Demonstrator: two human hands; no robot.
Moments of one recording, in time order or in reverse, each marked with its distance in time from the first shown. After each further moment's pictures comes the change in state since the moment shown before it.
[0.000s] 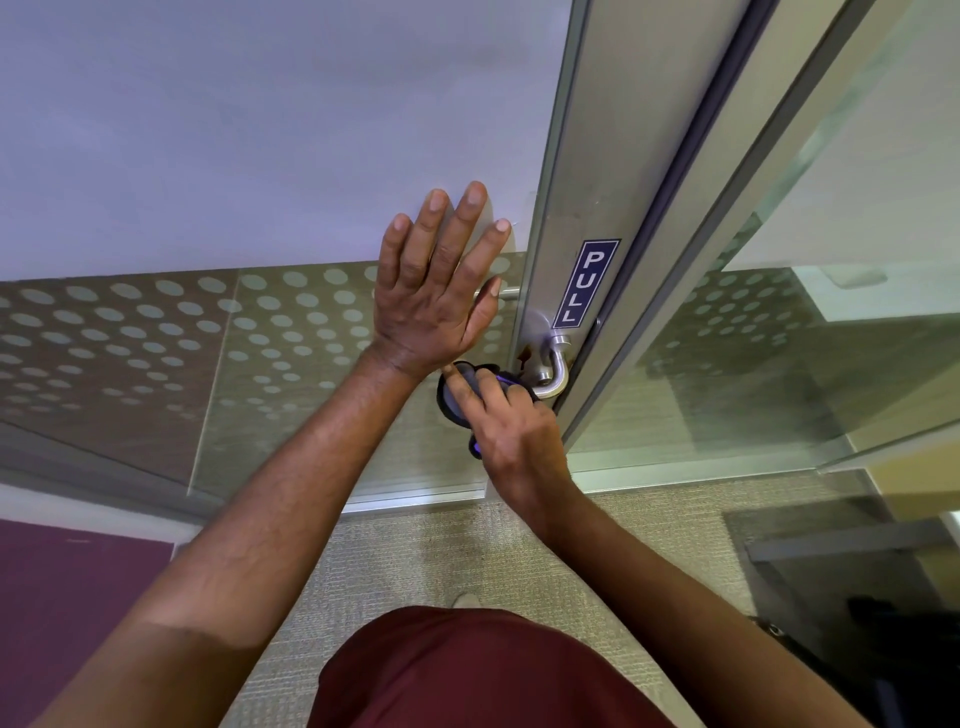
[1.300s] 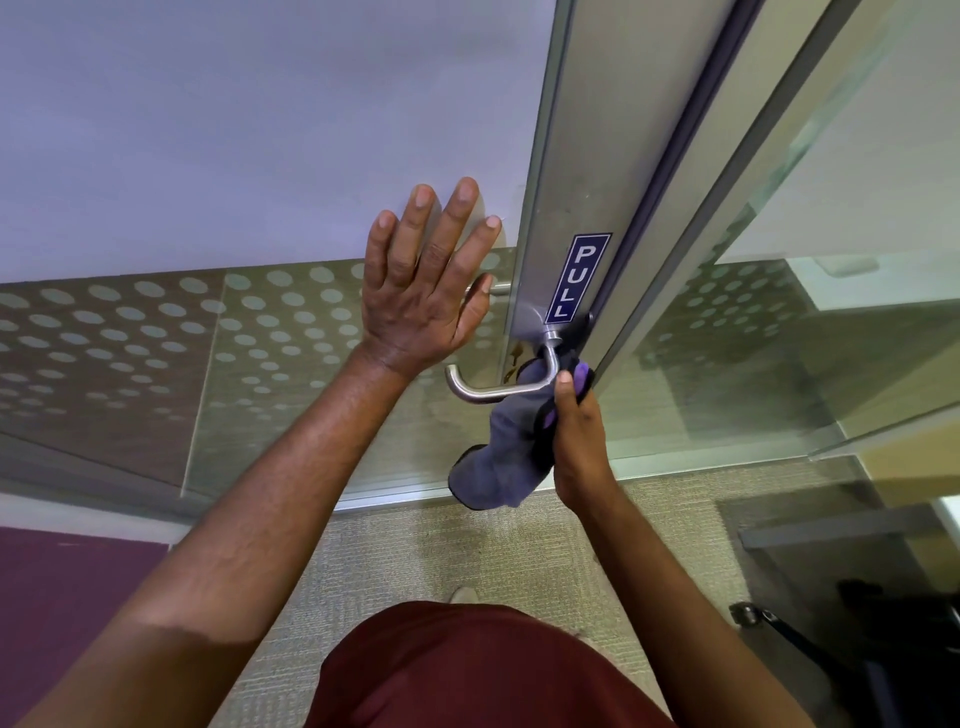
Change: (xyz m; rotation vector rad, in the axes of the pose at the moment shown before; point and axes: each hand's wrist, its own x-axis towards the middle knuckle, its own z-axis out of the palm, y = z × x) left_hand -0.001 0.002 -0.001 0.011 0.010 -0.009; right_hand -0.010 0.042 0.000 1.588 0.040 1.215
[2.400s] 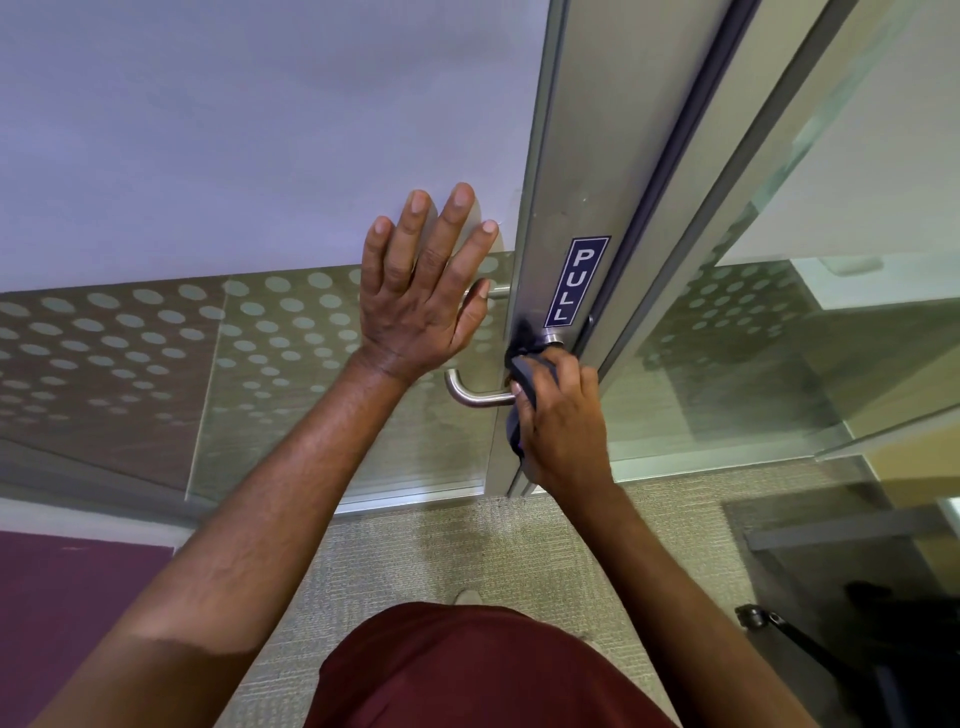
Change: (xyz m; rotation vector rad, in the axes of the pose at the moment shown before) left_hand -0.001 -0.001 0.001 -0.003 0.002 -0.003; right_hand 0.007 -0.006 0.002 -1.310 0.051 -0.822
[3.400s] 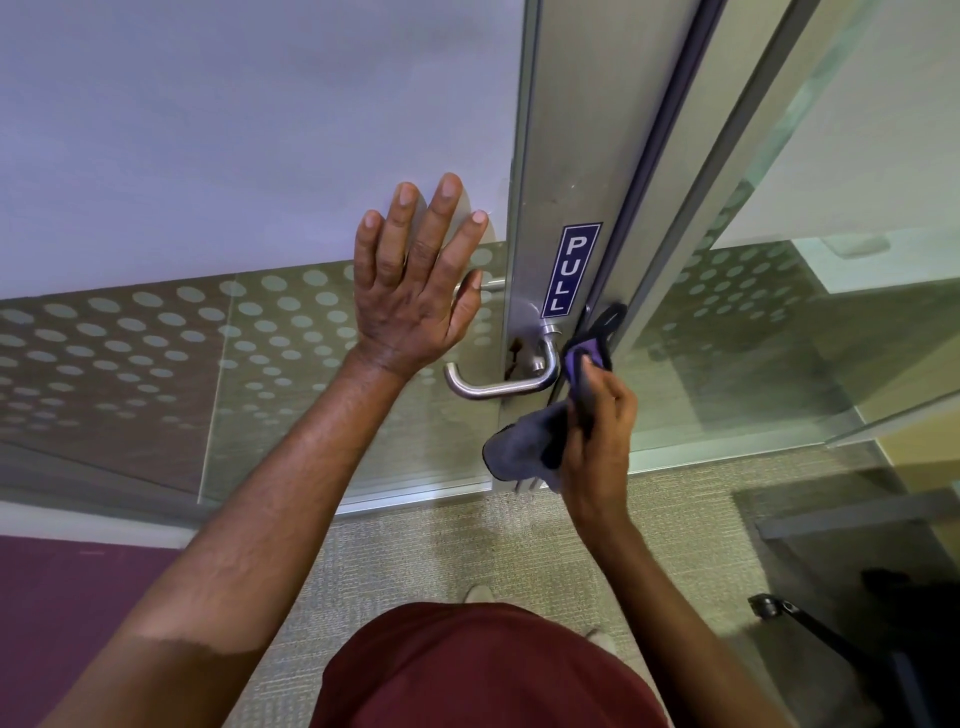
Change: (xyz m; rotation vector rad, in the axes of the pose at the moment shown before) left_hand 0.001 0.000 -0.001 -0.013 -0.007 -0.009; right_hand -0.048 0.015 0.010 0.885 0.282 0.397
